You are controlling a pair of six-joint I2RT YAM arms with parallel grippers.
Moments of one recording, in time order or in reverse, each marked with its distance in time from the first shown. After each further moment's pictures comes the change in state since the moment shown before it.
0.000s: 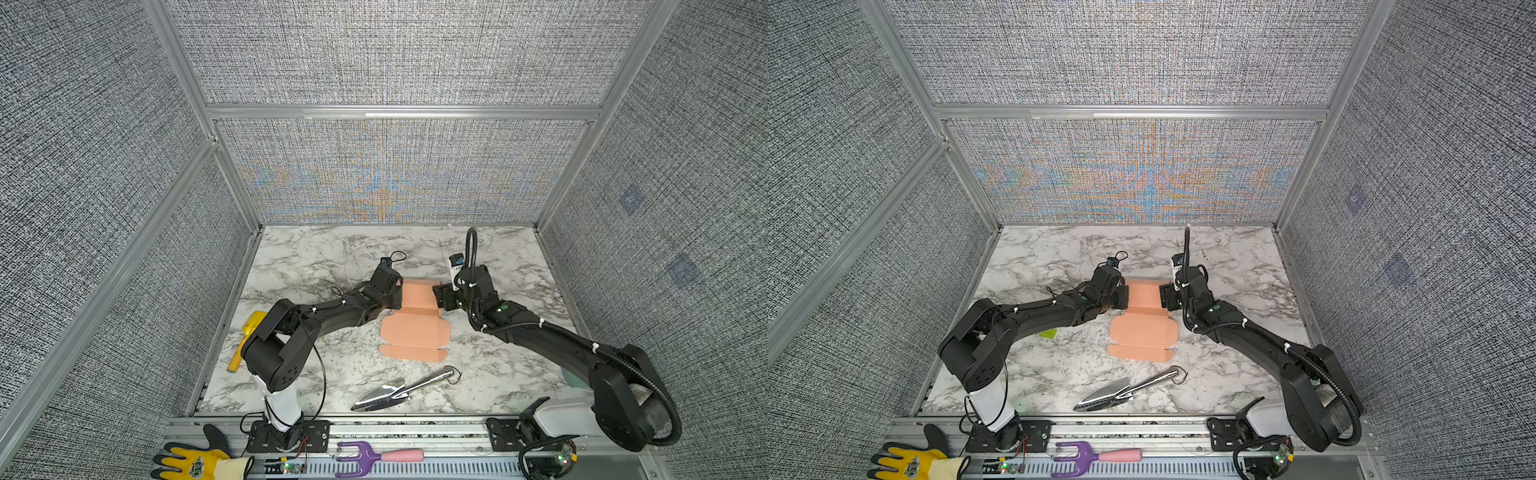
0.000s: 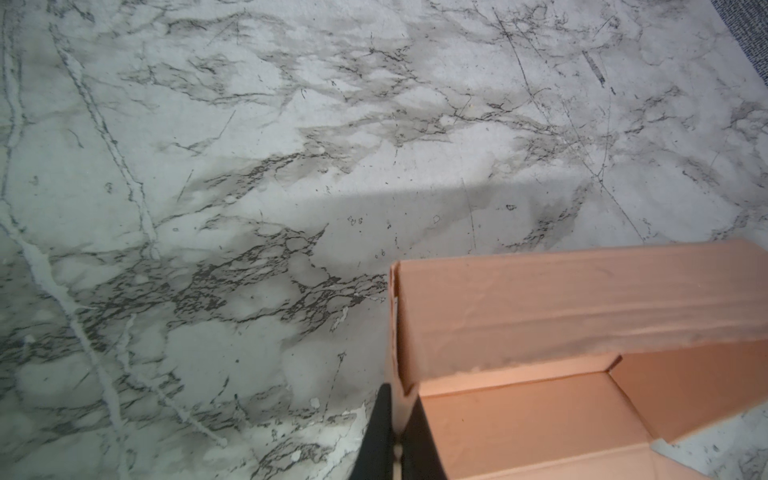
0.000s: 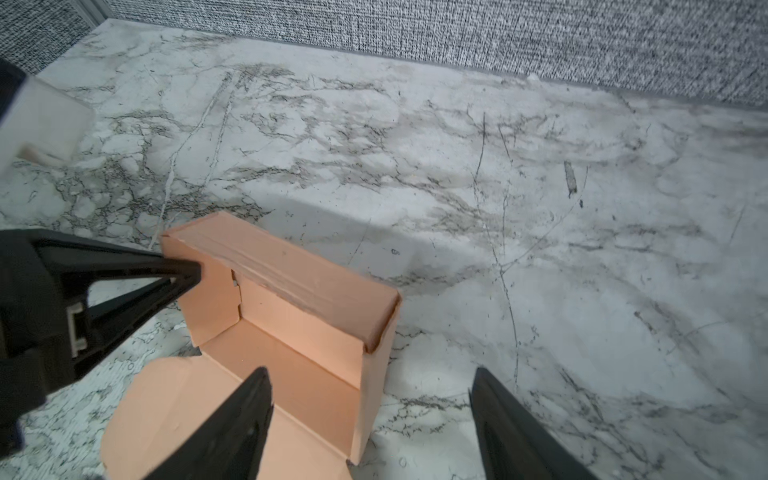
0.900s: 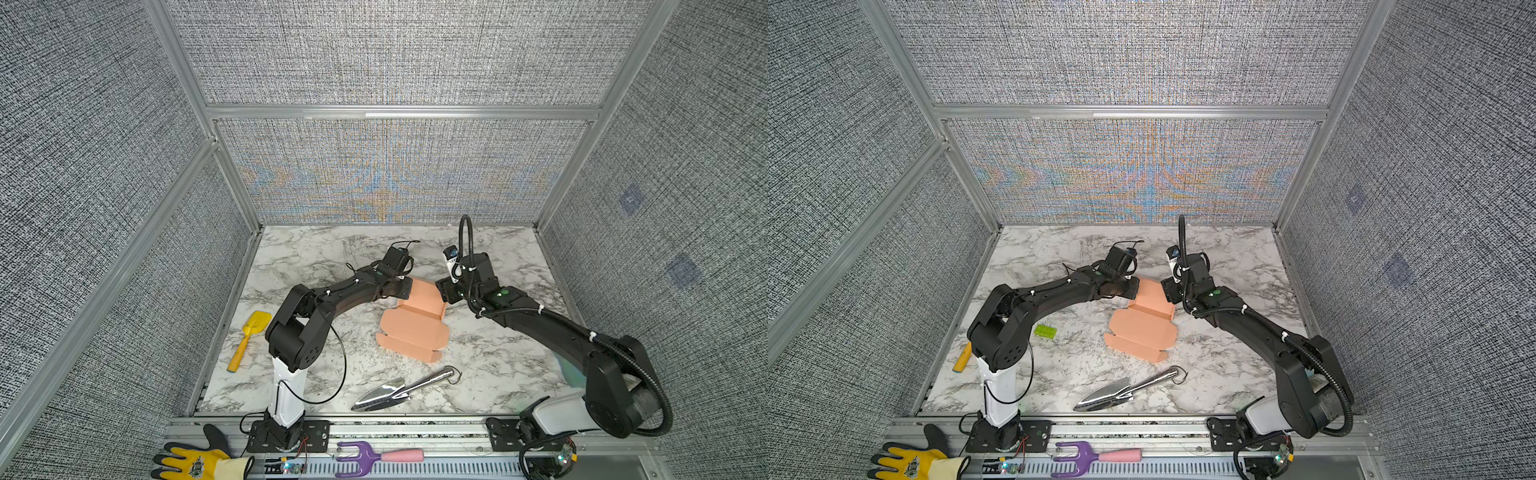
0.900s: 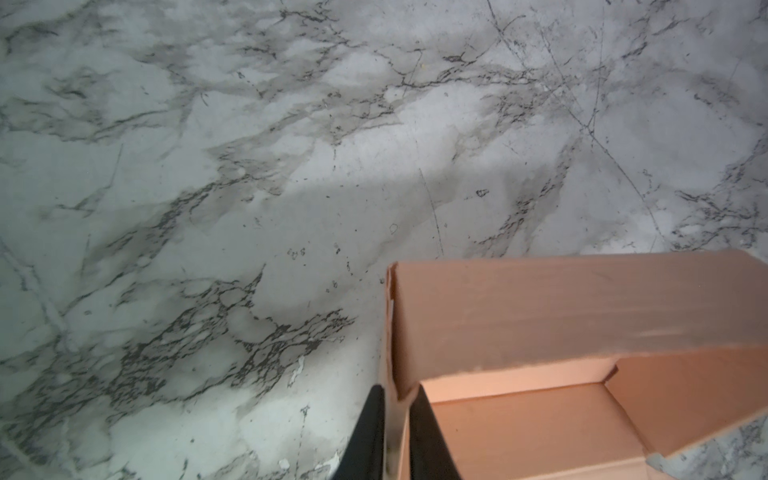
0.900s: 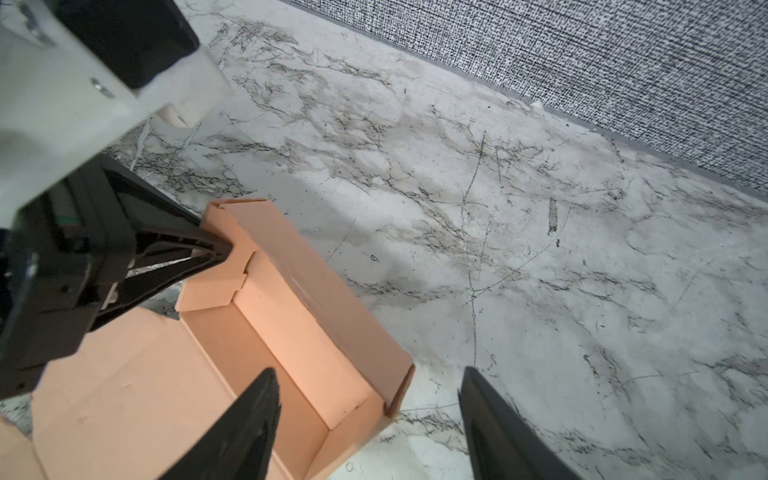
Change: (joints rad) left arm 0.025 0.215 0.383 -0.332 0.143 0.159; right arm -0.071 0.064 0.111 -0.123 -0.050 -0.175
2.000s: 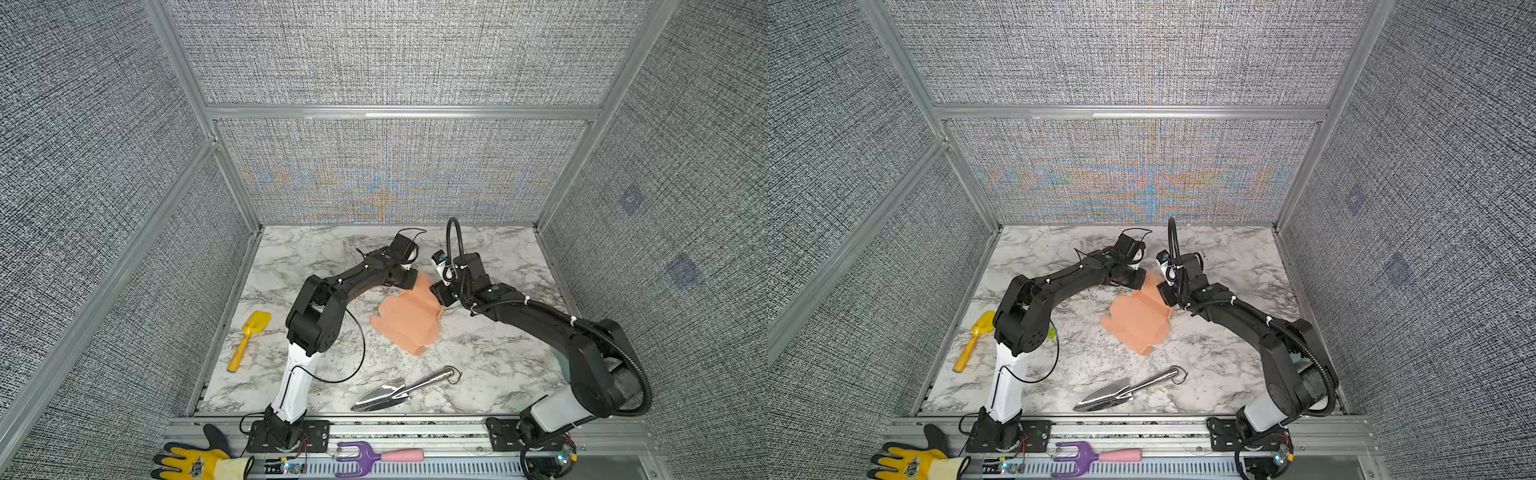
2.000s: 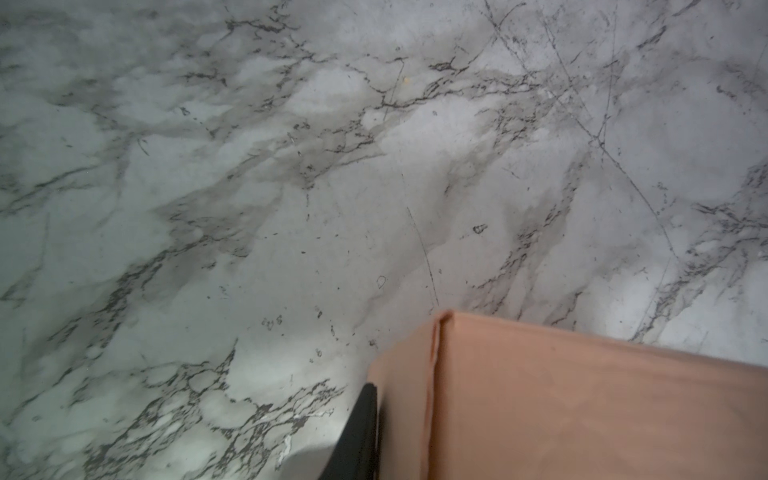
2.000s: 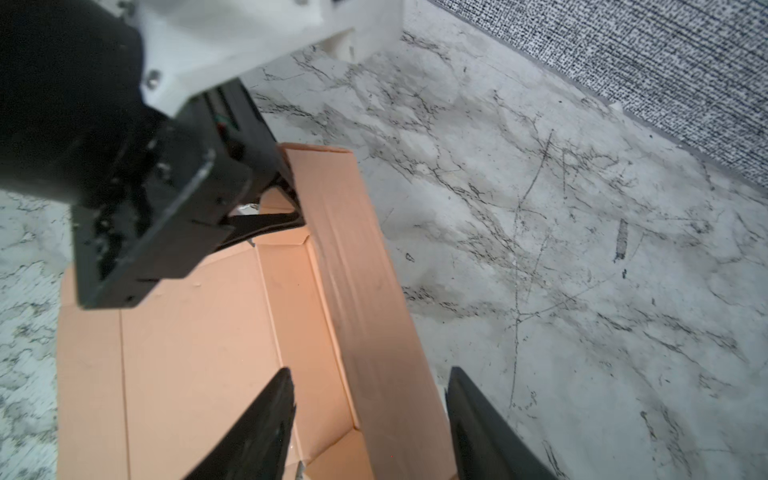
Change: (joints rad) left arm 0.033 0.178 0.291 -0.187 0.077 0.067; right arm 0.020 0.118 0.034 0.023 -0.093 -0.129
